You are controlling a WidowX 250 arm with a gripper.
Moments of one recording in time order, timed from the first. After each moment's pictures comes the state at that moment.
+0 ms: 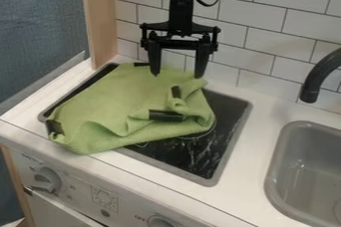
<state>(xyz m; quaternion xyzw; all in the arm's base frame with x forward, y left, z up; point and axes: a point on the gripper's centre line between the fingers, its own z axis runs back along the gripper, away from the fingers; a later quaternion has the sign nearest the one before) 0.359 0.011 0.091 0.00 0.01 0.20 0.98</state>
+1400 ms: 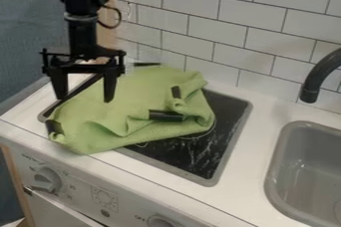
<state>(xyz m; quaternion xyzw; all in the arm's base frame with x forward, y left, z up) 0.274 0.108 0.066 0.02 0.02 0.28 0.96</state>
